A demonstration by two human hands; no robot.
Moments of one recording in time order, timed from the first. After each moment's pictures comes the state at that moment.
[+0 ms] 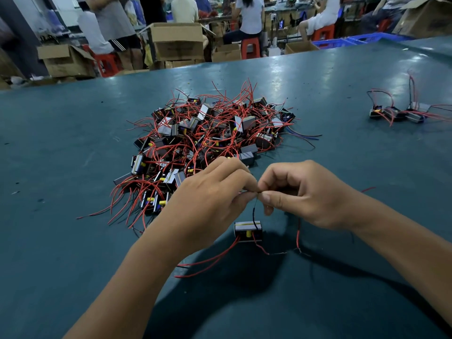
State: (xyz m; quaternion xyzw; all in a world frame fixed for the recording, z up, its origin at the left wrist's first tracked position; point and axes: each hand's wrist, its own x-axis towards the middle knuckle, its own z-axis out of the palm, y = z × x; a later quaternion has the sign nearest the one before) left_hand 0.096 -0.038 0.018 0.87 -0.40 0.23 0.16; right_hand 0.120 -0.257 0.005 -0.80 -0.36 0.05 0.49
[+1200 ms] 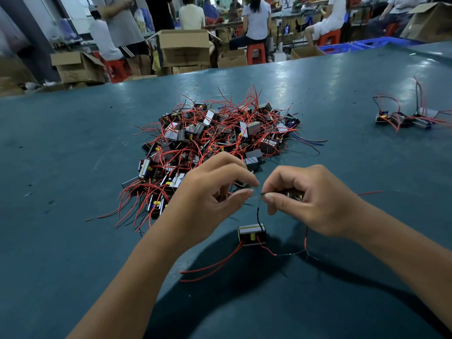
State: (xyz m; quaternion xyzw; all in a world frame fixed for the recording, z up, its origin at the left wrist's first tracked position) left_hand 0.104 -0.031 0.018 0.85 -0.35 0.18 0.36; right_hand 0.118 -0.259 0.006 -0.81 -0.39 -0.07 0.43
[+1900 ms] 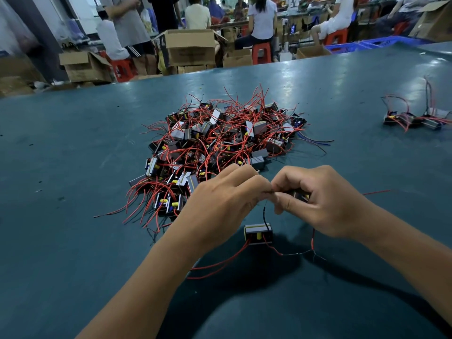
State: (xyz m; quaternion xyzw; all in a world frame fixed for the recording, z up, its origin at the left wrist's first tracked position) left_hand 0.101 -0.041 0.009 0.87 -0.39 0.25 0.18; right_hand 0.117 -0.257 0.007 -0.82 -0.40 -0.09 0.41
